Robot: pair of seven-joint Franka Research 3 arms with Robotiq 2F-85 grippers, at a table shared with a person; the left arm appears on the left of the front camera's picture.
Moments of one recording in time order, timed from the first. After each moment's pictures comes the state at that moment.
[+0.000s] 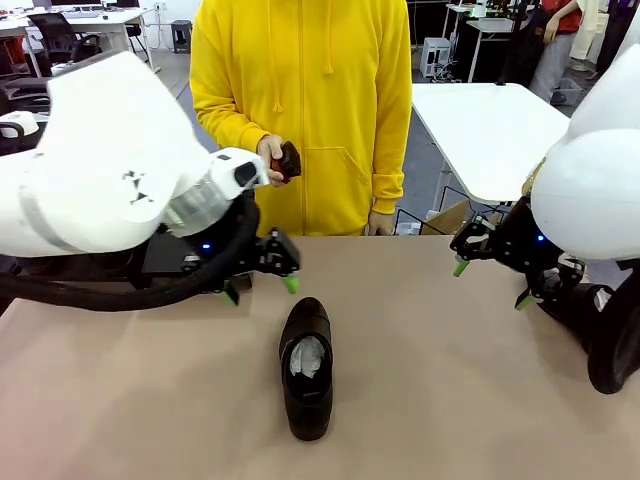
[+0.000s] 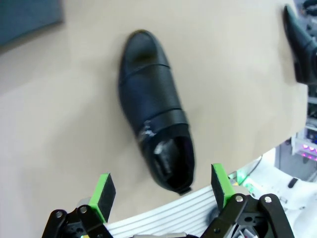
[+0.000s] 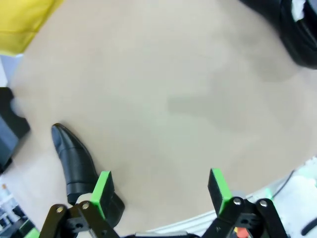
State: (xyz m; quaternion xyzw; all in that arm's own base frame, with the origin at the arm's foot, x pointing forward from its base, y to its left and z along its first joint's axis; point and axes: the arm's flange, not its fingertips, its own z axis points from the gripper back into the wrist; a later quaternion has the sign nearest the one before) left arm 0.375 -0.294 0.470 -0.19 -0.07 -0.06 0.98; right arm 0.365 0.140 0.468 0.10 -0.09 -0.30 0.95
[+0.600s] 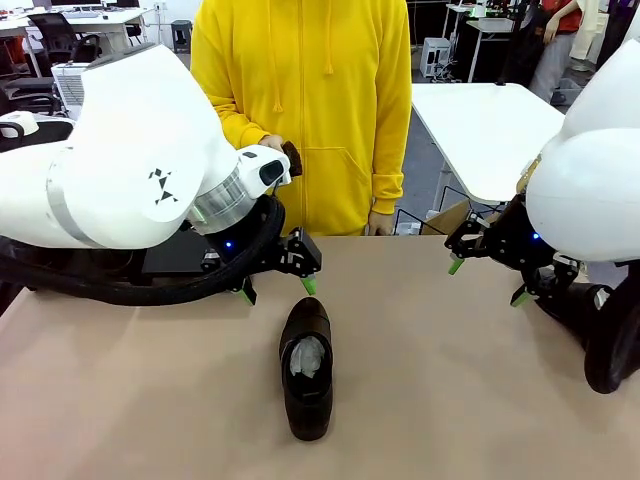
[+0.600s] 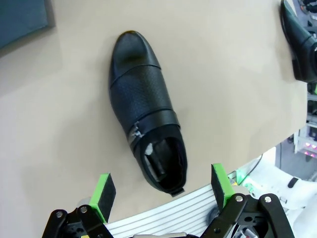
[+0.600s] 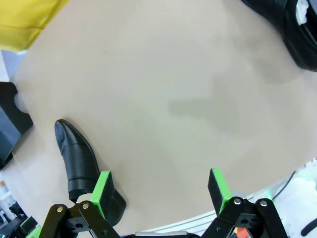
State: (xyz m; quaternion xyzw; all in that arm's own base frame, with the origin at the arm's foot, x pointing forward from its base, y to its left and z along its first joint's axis) left arm 0.372 -0.307 0.473 -0.18 -0.07 -0.06 0.98; right arm 0.362 0.149 0.474 0.10 -0.10 -0.29 0.95
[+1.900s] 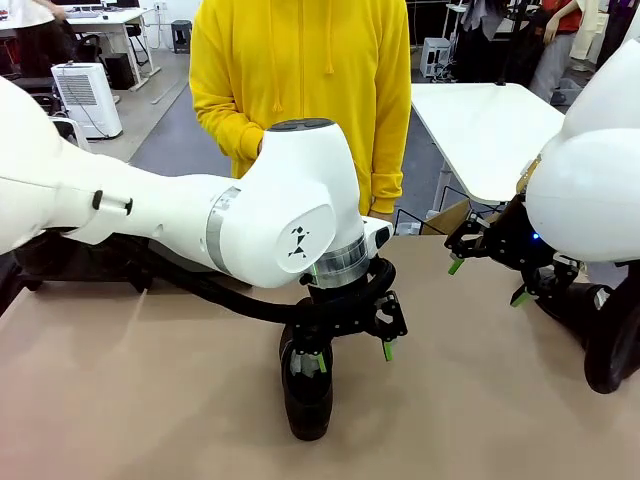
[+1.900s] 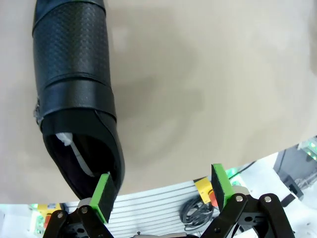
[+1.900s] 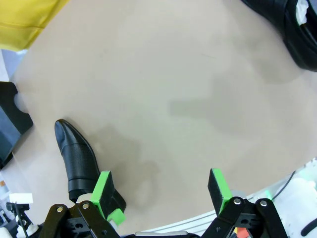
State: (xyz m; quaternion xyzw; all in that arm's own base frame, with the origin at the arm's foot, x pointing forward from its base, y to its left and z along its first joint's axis) left arm 0.355 -0.430 0.399 -0.11 0.04 0.00 0.99; right arm 0.362 0.149 0.474 0.10 -0.10 -0.29 0.95
